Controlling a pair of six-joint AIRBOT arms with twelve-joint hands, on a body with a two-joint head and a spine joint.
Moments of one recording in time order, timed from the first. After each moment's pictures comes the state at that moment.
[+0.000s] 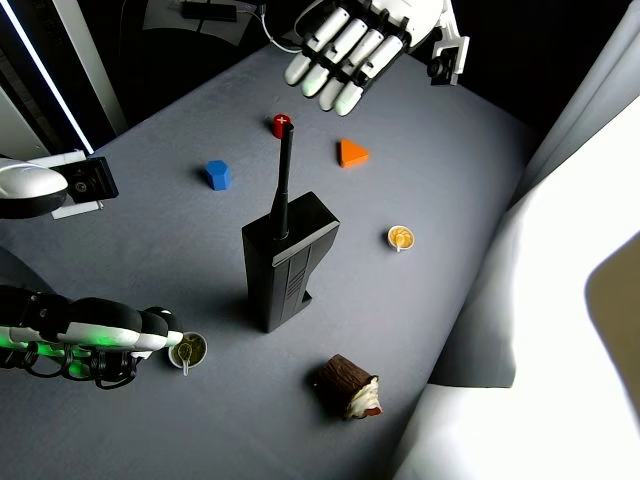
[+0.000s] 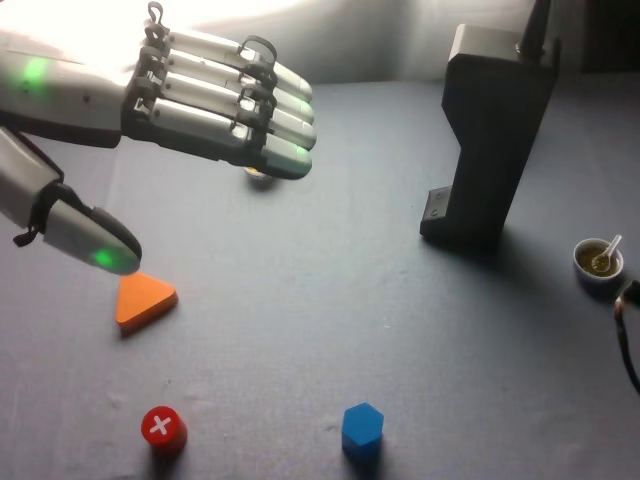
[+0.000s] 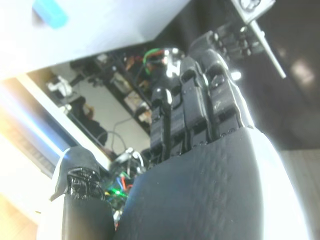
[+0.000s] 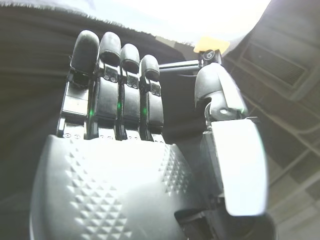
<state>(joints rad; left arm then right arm) 0.20 -0.84 1.83 1.47 -1.54 -0.23 -0.73 -1.00 0.79 0.85 1.63 0.21</state>
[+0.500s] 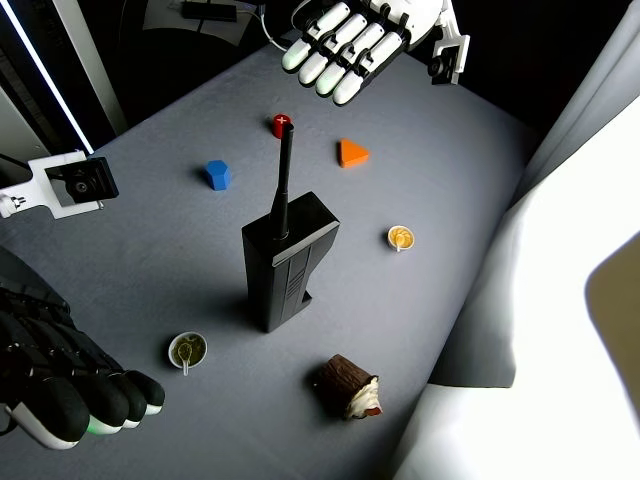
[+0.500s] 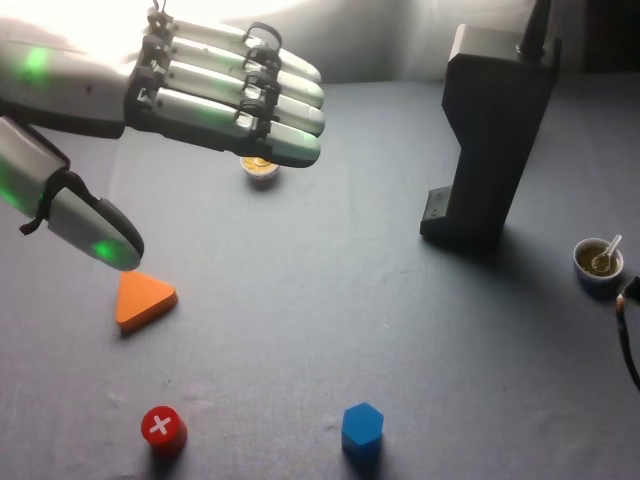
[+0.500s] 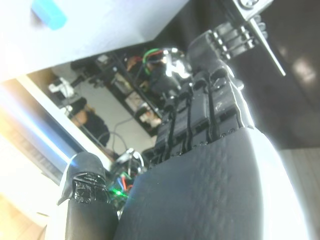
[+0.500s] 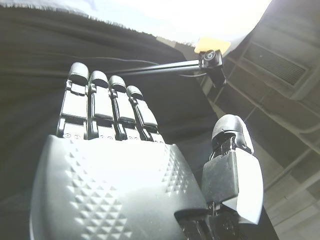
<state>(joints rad) 0.16 -0.85 1.83 1.49 -1.55 -0.22 -0.73 -1.00 0.80 0.84 1.63 0.20</state>
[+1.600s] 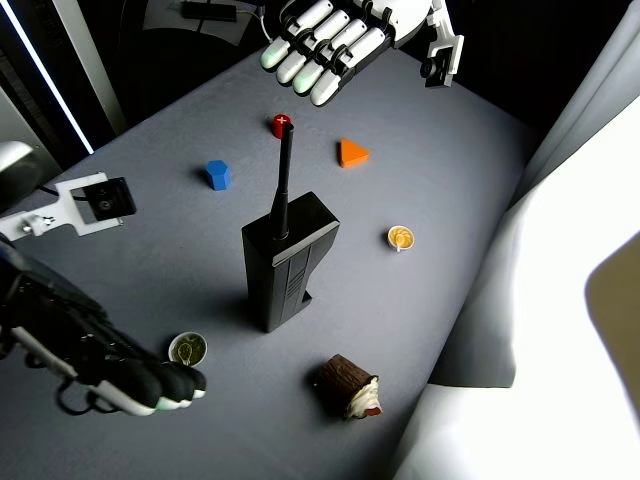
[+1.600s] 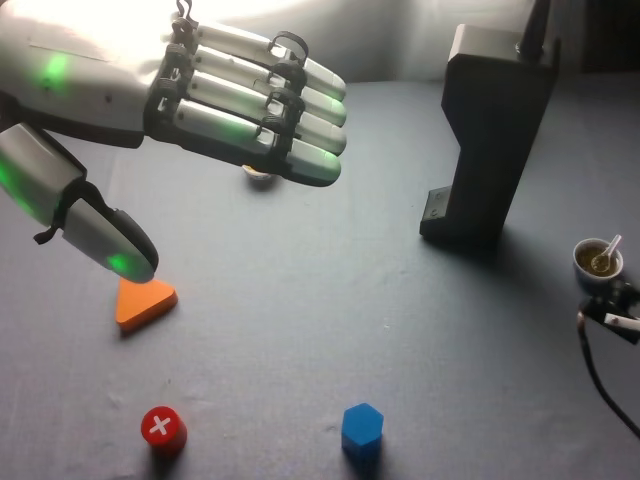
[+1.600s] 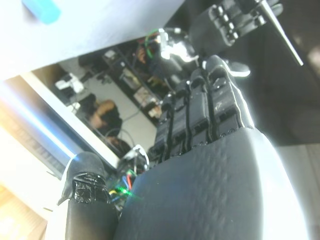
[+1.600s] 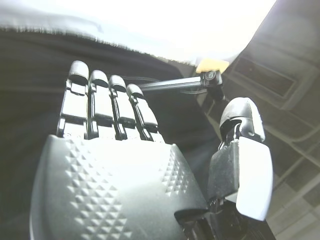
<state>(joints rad) 0.15 -0.85 1.79 1.50 -1.55 -0.21 -0.74 -1.12 0.94 0.76 1.59 0.20</state>
